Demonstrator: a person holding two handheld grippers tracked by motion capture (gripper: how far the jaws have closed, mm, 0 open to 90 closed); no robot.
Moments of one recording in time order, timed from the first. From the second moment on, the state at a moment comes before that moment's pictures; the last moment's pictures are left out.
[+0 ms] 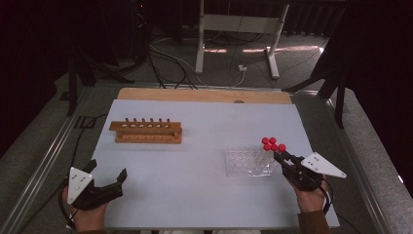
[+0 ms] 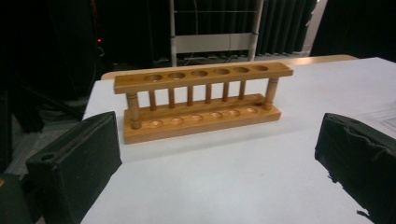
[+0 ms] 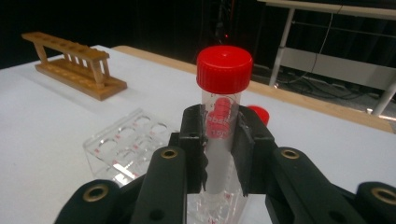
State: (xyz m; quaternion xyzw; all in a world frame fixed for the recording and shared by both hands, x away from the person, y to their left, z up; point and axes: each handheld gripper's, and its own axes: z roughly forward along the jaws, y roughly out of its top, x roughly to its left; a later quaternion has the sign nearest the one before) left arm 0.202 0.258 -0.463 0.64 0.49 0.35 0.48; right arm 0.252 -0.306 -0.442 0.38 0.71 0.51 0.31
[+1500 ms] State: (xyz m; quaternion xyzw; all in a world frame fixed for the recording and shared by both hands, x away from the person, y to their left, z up) left arm 0.264 0.137 -0.396 0.73 0.34 0.21 0.56; right arm 0.268 -0.199 -0.431 0.29 0.76 0.56 0.16
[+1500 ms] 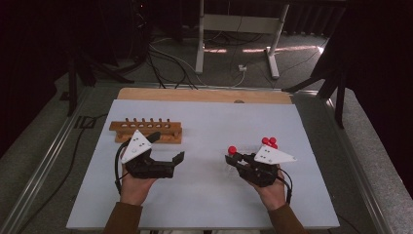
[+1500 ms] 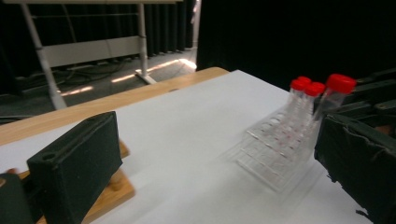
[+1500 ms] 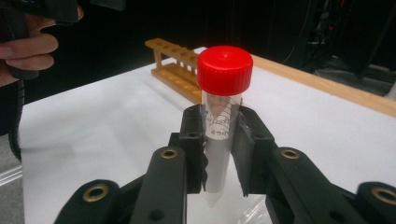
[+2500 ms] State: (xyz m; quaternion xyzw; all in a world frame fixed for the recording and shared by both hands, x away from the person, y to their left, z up) left arm 0.270 0.042 -0.418 0.78 0.25 0.10 0.56; right arm 0.260 -0.168 -0.443 0.28 0.79 0.53 0.14
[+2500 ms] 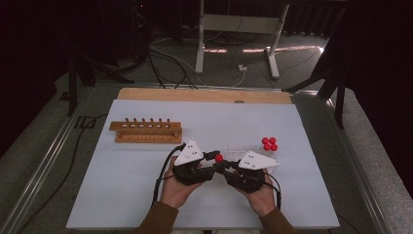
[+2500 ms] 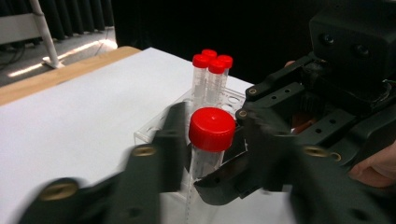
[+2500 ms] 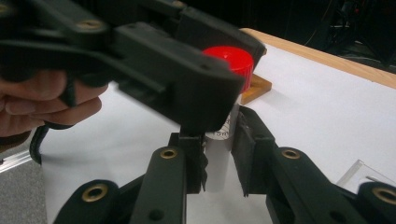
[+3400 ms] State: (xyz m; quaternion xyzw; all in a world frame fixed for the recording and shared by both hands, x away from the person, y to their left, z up) left arm 0.289 0.095 -0.402 0.74 0.30 0.13 0.58; right arm 0.258 -0.194 -0.446 0.30 0.77 0.54 0.15
